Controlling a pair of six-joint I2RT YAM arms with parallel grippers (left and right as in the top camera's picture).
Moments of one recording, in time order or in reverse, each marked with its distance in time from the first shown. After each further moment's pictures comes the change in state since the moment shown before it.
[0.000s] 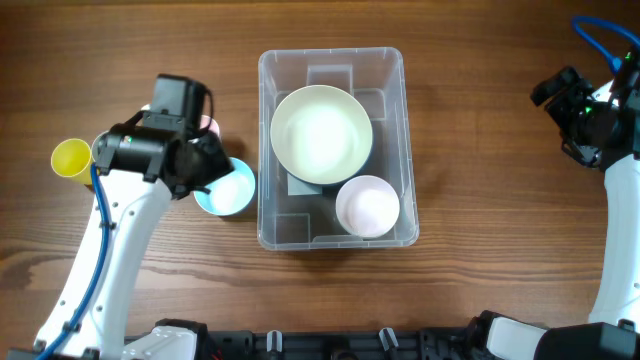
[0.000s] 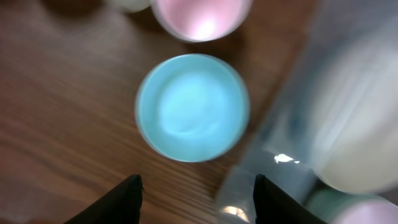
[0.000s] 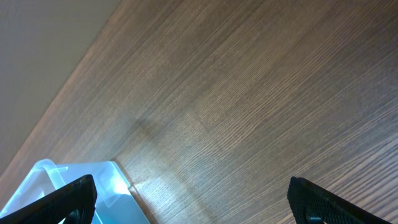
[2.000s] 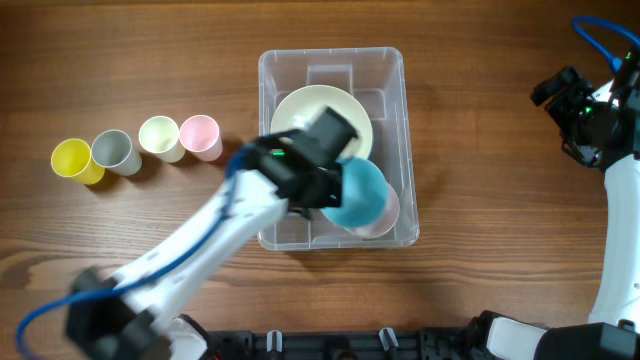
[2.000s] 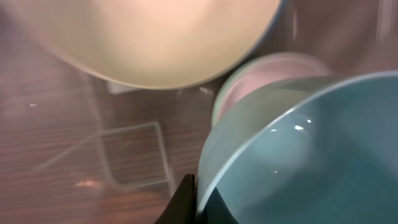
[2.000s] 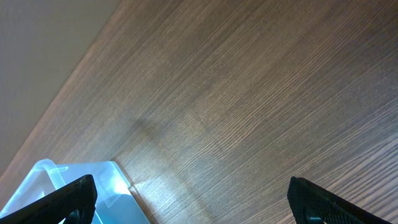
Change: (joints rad) left arm -0.612 0.224 0.096 0.126 0.036 0.018; right arm 0.000 0.000 0.000 0.000 0.000 0.000
